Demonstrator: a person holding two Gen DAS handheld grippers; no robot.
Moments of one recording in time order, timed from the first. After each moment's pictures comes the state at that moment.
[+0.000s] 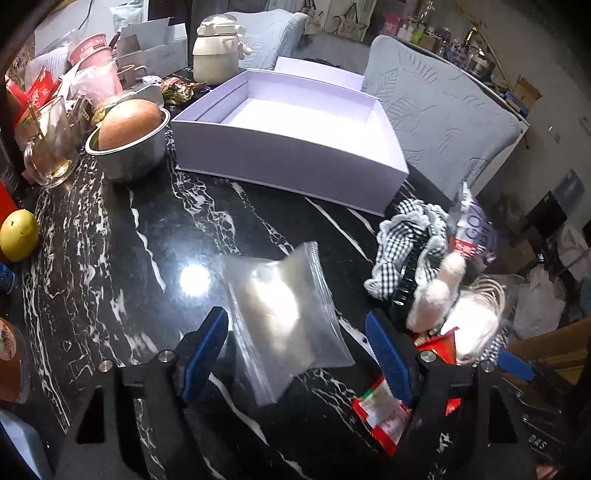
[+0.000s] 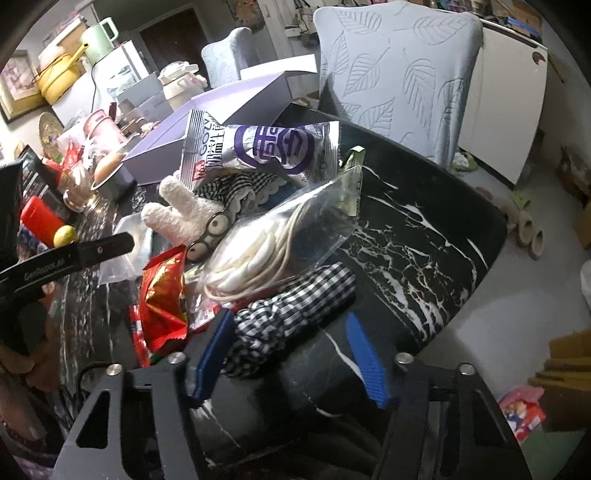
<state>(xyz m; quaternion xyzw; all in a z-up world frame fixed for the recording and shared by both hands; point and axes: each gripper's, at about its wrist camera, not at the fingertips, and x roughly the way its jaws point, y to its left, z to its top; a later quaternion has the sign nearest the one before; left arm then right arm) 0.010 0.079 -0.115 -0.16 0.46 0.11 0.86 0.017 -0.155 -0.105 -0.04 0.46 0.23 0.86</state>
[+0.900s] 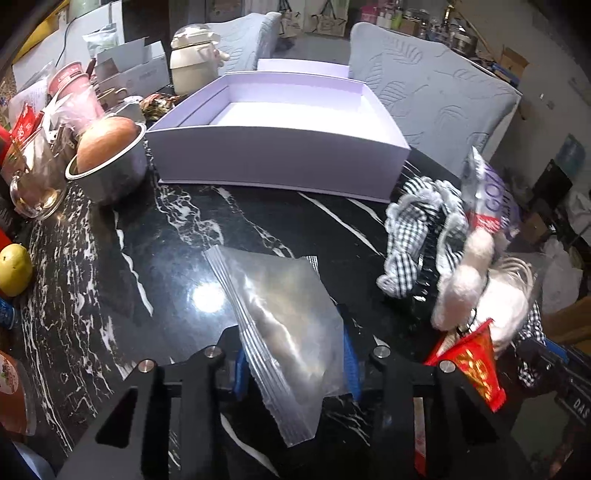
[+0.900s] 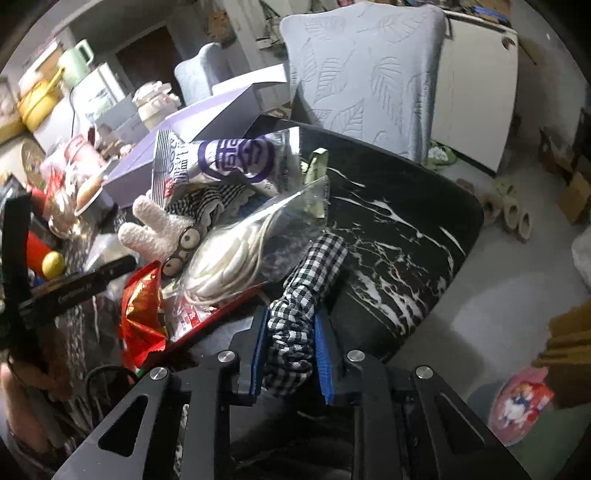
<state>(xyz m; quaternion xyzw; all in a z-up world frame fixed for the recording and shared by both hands) 0.030 0.066 -0.133 -0.10 0.46 0.10 0.88 0.019 -0.172 -0.108 0.00 0.45 0.19 0.87</state>
